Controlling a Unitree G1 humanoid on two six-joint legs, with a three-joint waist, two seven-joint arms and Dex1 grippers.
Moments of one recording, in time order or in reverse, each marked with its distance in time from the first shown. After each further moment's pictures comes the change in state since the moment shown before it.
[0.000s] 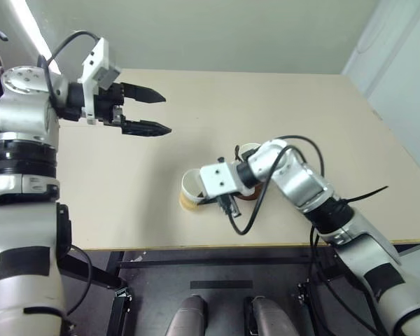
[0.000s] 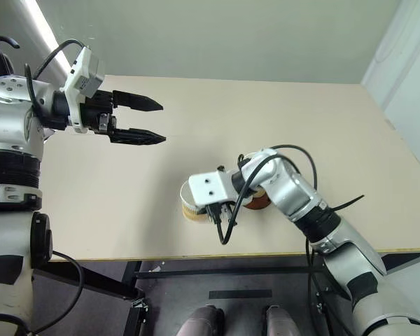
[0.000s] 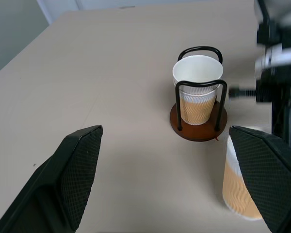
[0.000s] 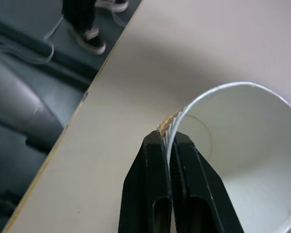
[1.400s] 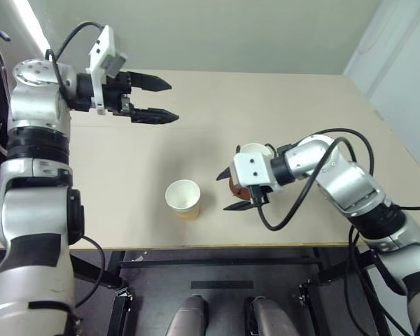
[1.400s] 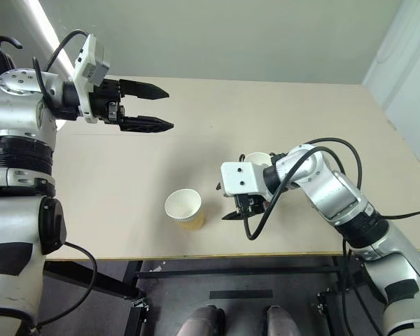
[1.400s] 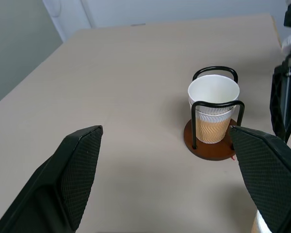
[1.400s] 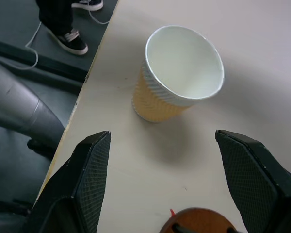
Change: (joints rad) left arm -0.105 -0.070 0.046 0.170 0.057 -0.072 0.014; right arm 0.052 -0.228 0.037 -0.166 0.125 0.071 -0.104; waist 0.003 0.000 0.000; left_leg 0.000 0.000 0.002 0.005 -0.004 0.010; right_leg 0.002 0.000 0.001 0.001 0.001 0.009
